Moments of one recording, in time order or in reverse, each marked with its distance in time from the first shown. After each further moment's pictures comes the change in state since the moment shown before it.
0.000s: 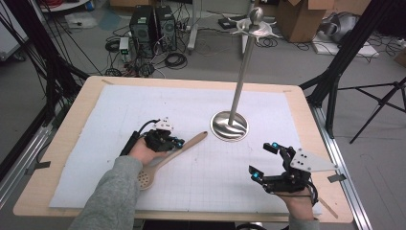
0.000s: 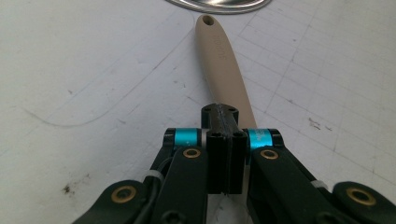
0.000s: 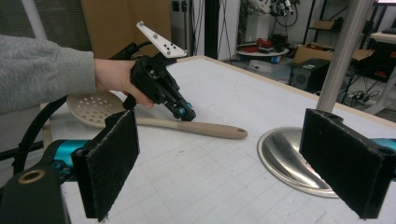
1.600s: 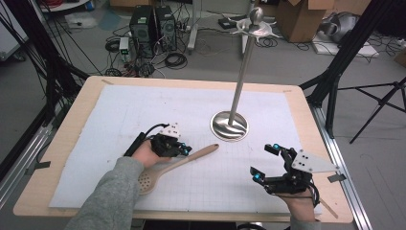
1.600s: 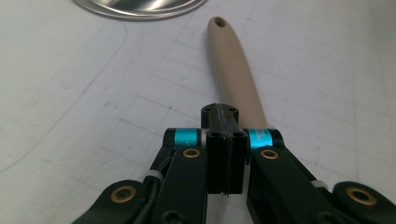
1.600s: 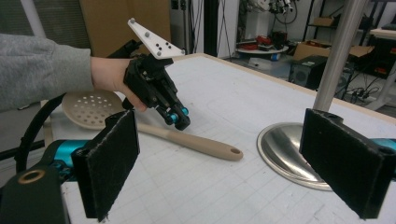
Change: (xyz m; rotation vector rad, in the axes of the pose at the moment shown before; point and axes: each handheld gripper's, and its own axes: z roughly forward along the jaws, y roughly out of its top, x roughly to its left) left arm -0.019 0.007 0.004 0.029 -0.101 0.140; right arm -0.001 -0.003 -0.004 0.011 -0.001 0.012
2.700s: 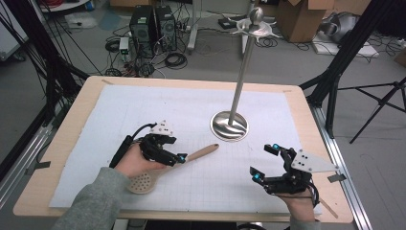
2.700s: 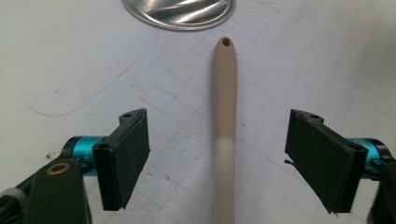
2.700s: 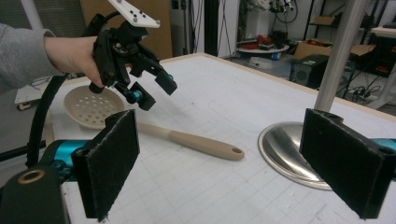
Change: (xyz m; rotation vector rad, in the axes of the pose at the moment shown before) left arm -0.037 0.018 -0.048 -0.011 0.133 -0.165; right arm 0.000 0.000 0.001 0.000 0.001 0.003
